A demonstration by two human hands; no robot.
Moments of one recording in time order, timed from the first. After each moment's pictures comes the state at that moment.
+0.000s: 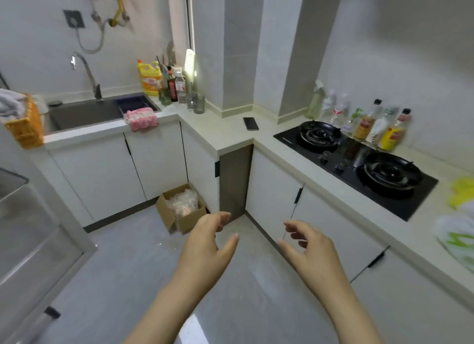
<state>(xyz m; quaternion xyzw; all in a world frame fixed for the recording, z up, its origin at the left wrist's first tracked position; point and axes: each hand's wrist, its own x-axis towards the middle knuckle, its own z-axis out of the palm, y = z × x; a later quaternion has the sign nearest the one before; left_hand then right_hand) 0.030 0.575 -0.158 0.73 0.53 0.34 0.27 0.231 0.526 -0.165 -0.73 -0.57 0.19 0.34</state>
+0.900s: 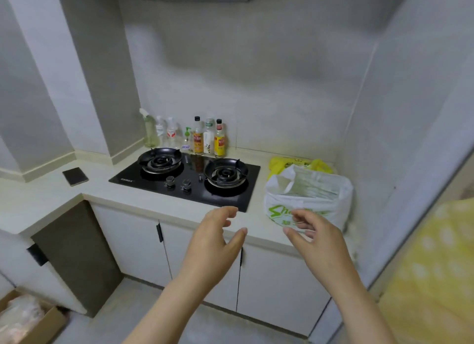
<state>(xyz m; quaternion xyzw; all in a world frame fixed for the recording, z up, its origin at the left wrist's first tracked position) 0.370 0.528 -0.112 0.86 0.23 0.28 0.37 0.504 0.372 -0.122 -0.83 -0.29 -0.01 0.48</state>
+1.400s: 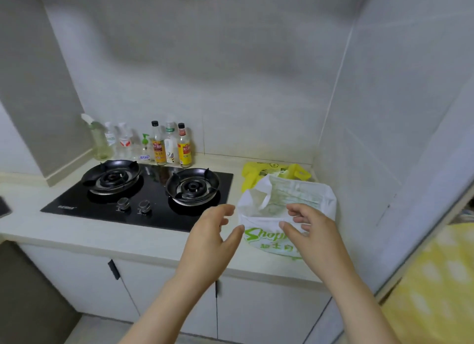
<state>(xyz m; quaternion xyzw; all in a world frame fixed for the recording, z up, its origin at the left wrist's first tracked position) 0.530 0.574 -0.120 0.86 0.18 0.27 0.39 0.647 0.407 -0.127 -0.85 -0.25 -0.03 0.46</state>
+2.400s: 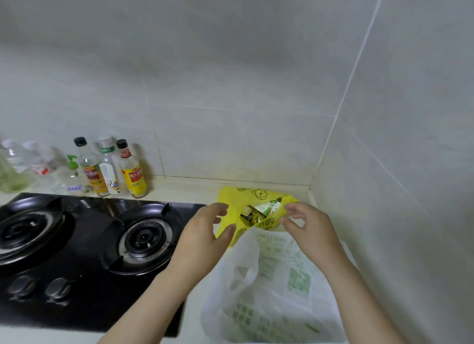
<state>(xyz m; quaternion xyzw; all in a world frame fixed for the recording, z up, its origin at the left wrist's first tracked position) 0.843 0.701 -0.149 0.89 0.14 0.20 0.39 0.966 0.510 -0.160 -0.88 -0.21 -0.02 0.42</state>
